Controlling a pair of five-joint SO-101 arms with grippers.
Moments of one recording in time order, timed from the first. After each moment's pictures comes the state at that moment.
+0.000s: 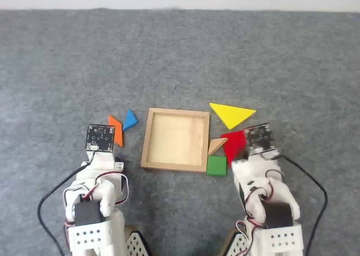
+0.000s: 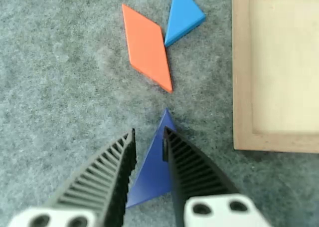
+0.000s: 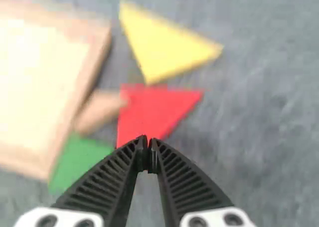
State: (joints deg) left arm -14.9 -102.1 97.2 71.3 -5.1; right arm -10.5 -102.9 93.1 60.4 4.2
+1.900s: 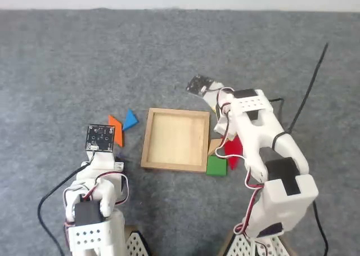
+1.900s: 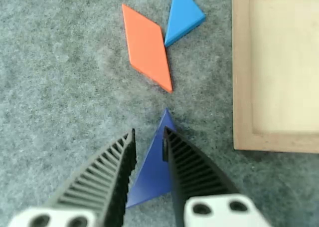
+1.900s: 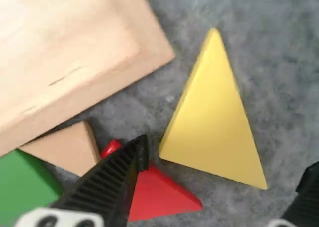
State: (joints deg) left arm -14.9 -102.1 97.2 71.3 -5.1; right arm -14.9 12.1 21.4 54.5 46.3
